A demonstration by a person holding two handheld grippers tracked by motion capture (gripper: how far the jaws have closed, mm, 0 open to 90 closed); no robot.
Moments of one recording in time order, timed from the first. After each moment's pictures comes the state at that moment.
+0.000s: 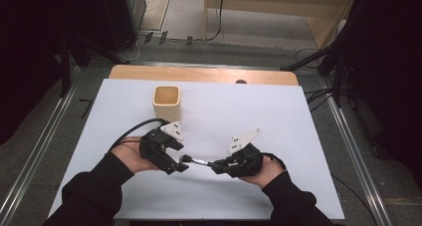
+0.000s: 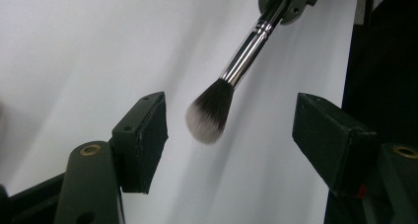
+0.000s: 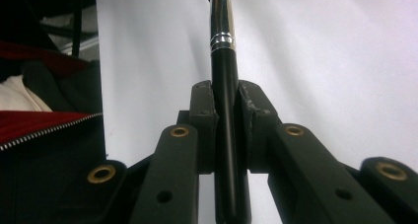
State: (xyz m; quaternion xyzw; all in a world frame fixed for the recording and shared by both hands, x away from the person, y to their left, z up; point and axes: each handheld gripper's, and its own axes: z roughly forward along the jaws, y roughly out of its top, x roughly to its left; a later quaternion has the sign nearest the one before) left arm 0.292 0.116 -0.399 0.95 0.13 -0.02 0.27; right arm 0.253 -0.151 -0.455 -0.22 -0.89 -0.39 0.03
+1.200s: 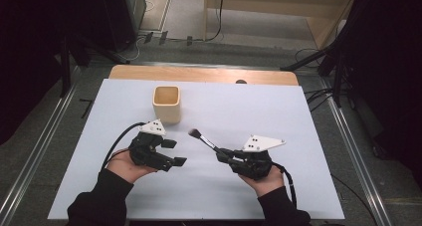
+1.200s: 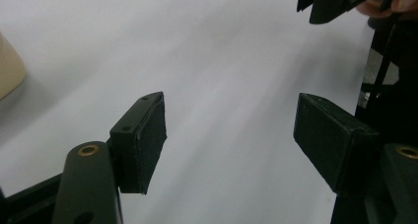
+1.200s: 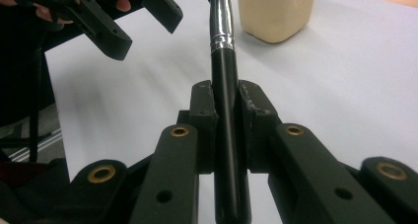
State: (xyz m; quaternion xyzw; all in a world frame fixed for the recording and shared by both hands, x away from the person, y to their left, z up) left arm 0.284 0.143 -0.417 0.88 0.26 -0.02 0.39; right arm 0.228 -0.163 -0.450 -0.34 -0.79 -0.50 -0.08
